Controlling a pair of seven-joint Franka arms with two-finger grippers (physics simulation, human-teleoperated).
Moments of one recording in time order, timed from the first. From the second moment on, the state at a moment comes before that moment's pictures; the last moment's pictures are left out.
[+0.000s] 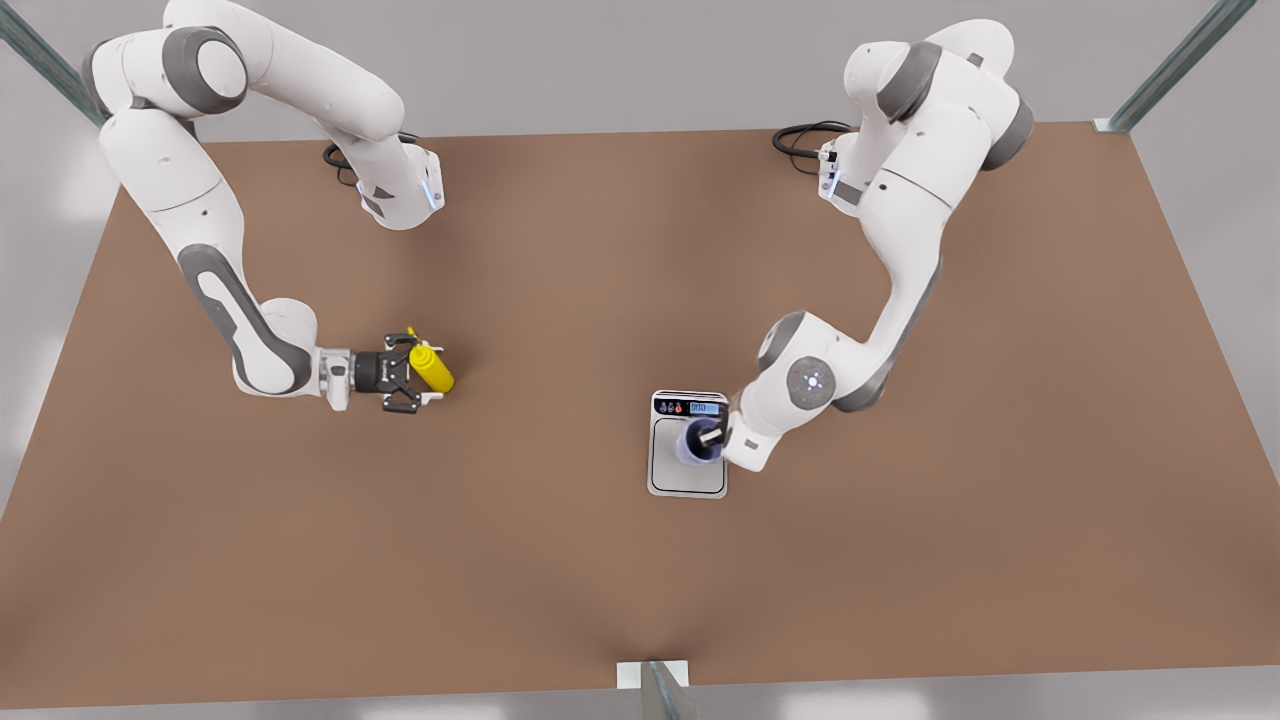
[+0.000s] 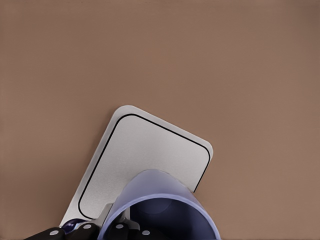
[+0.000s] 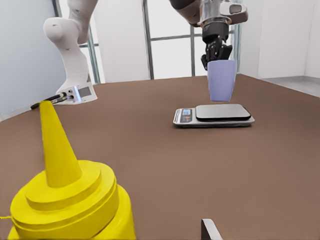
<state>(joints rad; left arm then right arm) -0.16 0.72 -0.42 -1.57 0.01 2.32 -0.85 -0.64 0.56 0.51 -2.26 1.05 1.99 -2.57</state>
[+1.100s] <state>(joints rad) 0.20 0.47 -0.38 -0.96 0.04 1.22 -0.27 -0.15 0.47 0.61 -1.59 0.46 2.05 -1.31</state>
